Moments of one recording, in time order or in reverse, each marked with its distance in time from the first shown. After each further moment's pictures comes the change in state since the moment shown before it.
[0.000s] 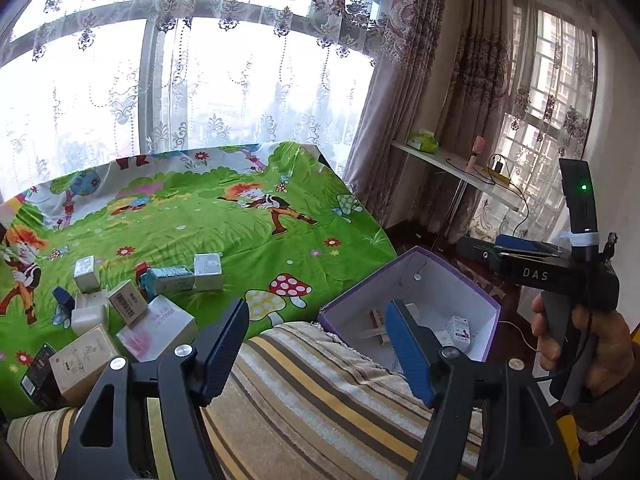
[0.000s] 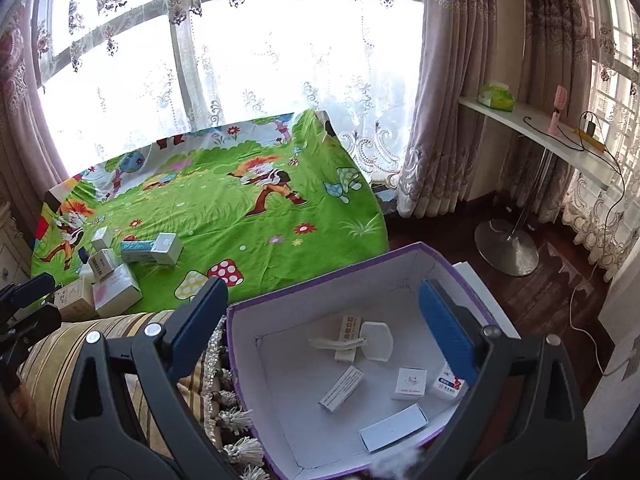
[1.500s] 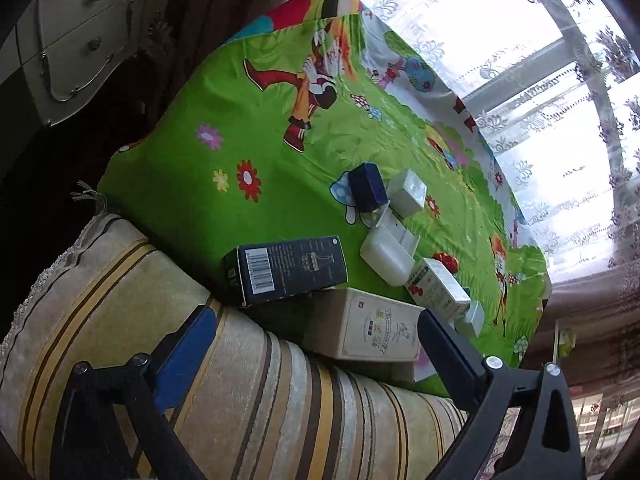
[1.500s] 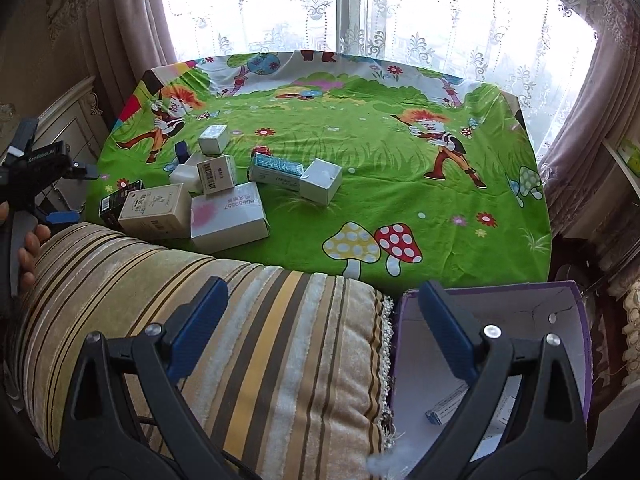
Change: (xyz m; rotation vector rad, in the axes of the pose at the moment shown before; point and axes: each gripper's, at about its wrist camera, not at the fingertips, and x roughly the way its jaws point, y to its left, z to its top) left arm -0.041 0.300 -0.079 -1.093 0.181 0.424; right arm 0.054 0.171 -0.019 -0.364 0.182 0.296
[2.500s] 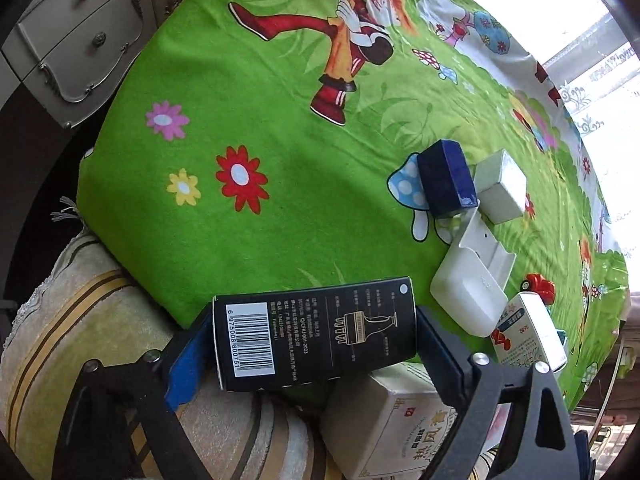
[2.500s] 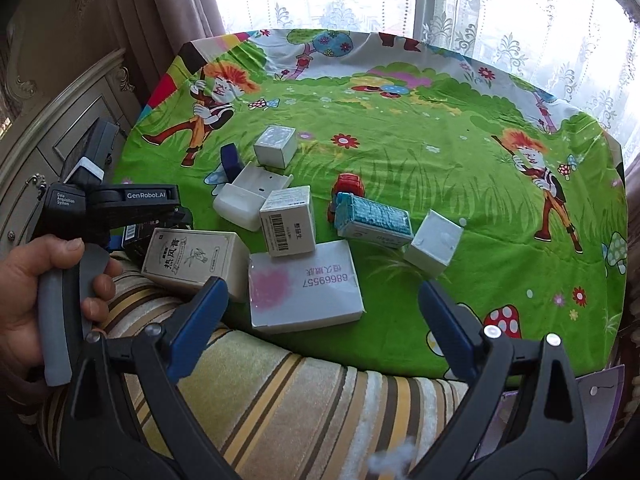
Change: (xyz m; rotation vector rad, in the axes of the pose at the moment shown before) left arm 0.089 -0.016 0.023 0.000 0.083 0.273; right arm 0.098 0.076 0.079 -0.105 0.105 0.147
